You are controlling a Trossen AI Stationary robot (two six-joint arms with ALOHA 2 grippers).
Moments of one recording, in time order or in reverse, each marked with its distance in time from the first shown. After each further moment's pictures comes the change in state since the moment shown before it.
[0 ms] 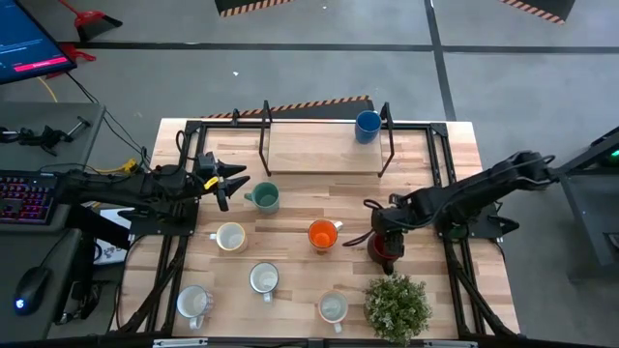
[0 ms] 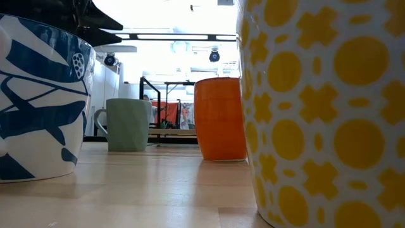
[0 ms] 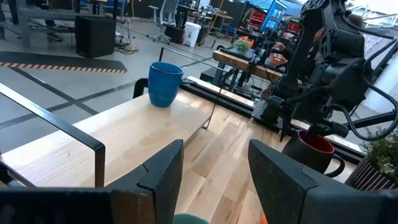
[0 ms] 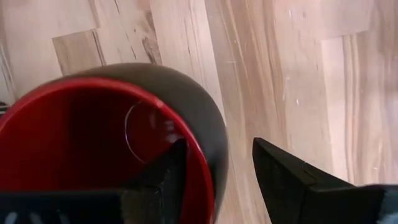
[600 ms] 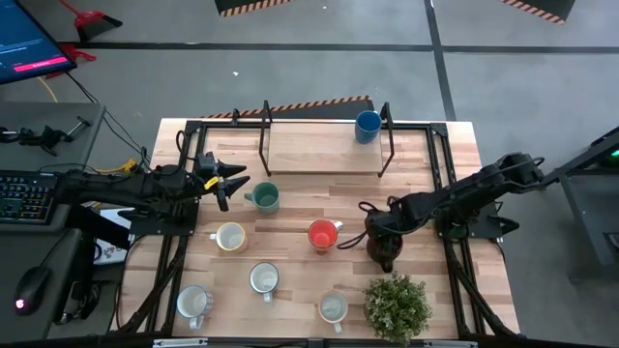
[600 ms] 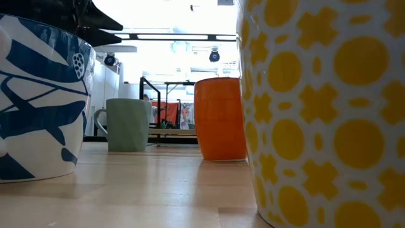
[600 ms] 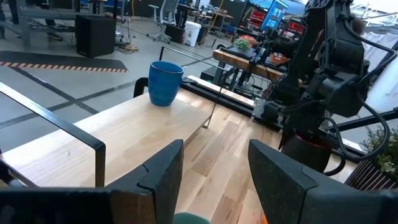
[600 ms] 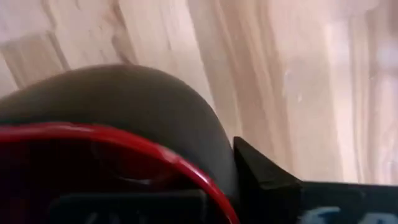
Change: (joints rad) left arm 0.000 0.000 0.000 -0.003 0.000 0.000; right arm -0.002 0.106 0.002 0.032 0.037 0.079
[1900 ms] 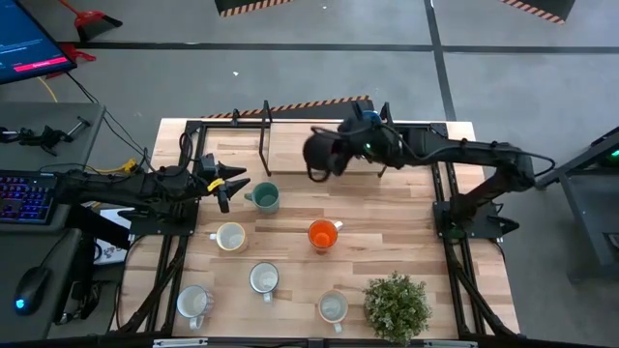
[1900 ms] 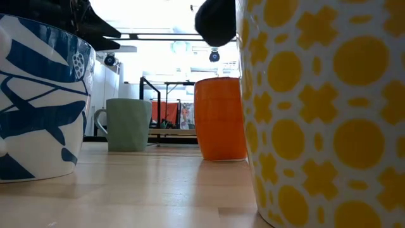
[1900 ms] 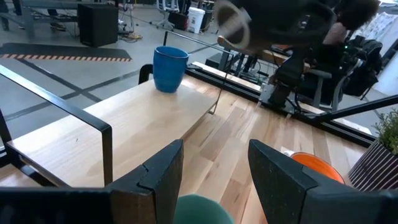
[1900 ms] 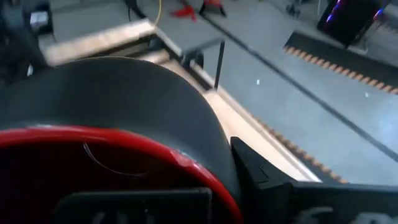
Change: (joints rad) left arm 0.000 0.000 0.000 -0.067 0.000 0.000; right arm -0.408 0.049 0.624 0.275 0.377 -0.311
